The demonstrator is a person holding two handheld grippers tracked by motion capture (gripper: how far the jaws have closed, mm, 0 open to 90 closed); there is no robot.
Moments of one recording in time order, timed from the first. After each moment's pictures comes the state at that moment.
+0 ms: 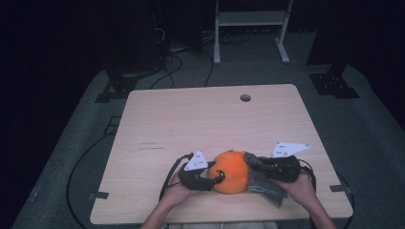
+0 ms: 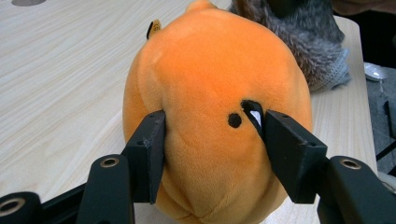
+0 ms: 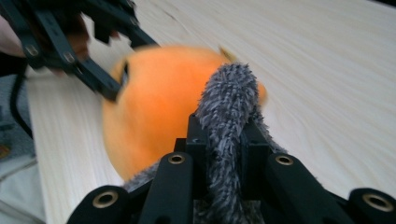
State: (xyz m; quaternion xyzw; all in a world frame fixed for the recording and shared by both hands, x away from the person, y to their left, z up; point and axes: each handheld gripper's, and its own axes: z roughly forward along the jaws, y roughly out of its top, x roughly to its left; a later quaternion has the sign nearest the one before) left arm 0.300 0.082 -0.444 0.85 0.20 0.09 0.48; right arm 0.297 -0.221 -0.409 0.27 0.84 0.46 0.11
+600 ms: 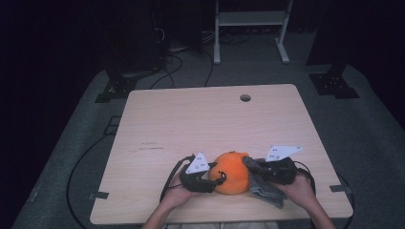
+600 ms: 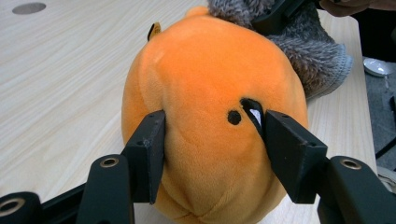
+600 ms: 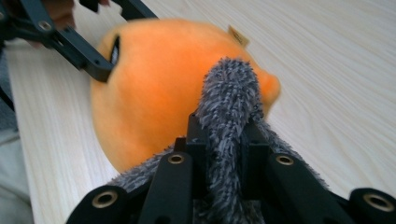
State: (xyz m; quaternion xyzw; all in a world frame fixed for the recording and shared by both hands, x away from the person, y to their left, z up) left arm 0.295 0.074 -0.442 0.85 0.19 0.10 0.48; right arm 0.295 -0.214 -0.416 0.26 0.86 0.41 0.13
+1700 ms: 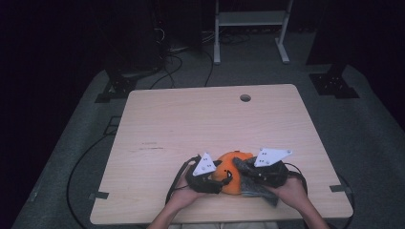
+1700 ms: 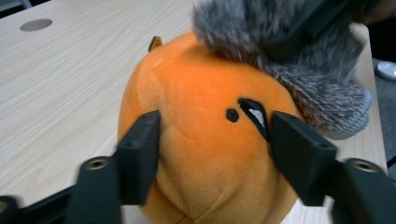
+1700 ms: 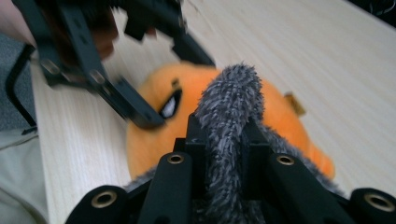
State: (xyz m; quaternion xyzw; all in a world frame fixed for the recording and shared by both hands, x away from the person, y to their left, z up) left arm 0.293 0.063 -0.441 0.83 0.21 0.12 0.50; right arm 0.283 -0.184 -0.403 0.21 0.87 0.42 0.15
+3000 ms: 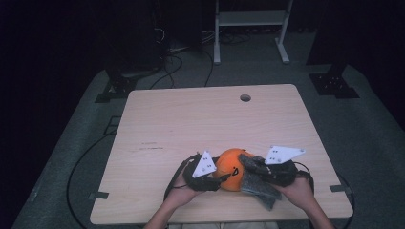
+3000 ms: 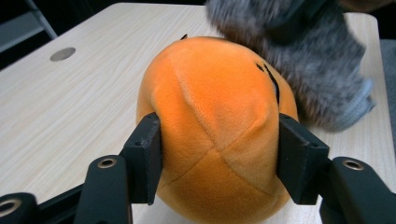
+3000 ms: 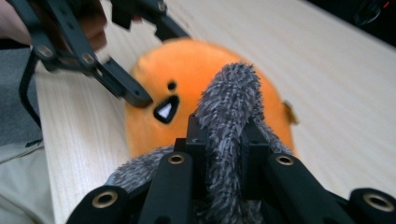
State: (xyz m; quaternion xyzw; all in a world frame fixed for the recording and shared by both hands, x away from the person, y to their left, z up) left arm 0.287 0.063 -0.421 0.85 0.17 0.16 0.47; right arm 0.280 -0.202 -0.395 0.22 0.85 0.45 0.15
